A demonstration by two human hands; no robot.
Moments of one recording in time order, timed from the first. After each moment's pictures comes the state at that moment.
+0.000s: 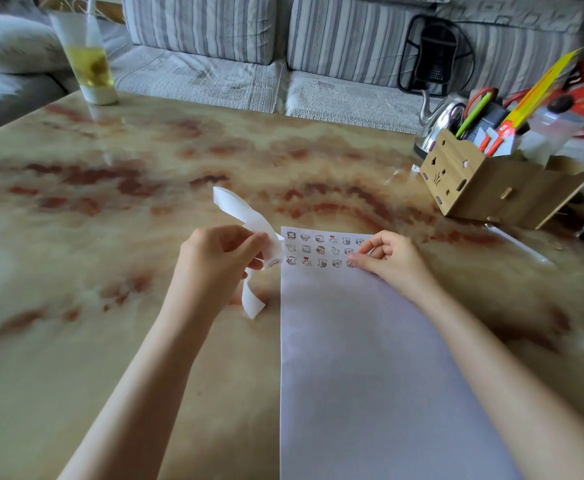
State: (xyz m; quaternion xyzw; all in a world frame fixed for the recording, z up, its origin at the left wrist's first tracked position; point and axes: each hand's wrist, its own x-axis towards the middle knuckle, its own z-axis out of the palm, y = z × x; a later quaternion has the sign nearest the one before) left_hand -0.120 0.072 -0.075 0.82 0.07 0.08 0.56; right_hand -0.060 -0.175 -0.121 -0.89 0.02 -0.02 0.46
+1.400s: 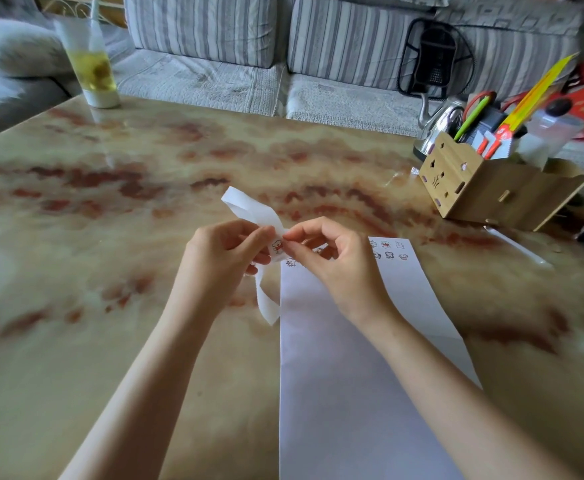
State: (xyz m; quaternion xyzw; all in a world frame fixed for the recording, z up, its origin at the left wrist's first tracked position) left_hand -0.116 0.072 -0.077 0.79 0.03 0.09 0.61; right_hand -0.109 -0.085 -0.083 -0.79 -0.16 -0.09 0.59
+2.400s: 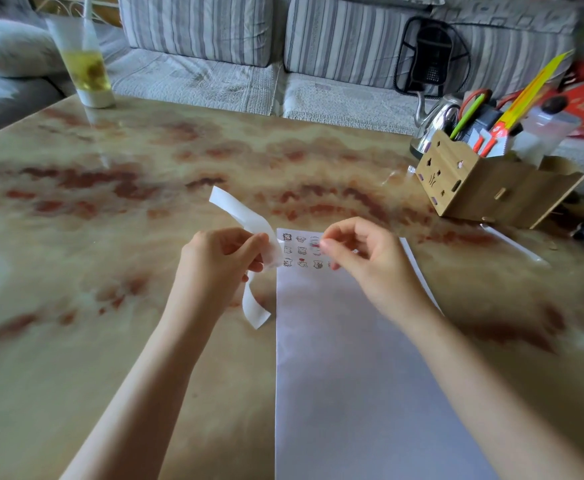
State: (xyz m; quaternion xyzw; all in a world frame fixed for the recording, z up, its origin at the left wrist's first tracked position) left_hand -0.119 0.066 -0.075 0.83 0.06 0.09 0.54; right_hand -0.110 -0.121 -0.075 -0.81 -0.12 -0.07 0.57
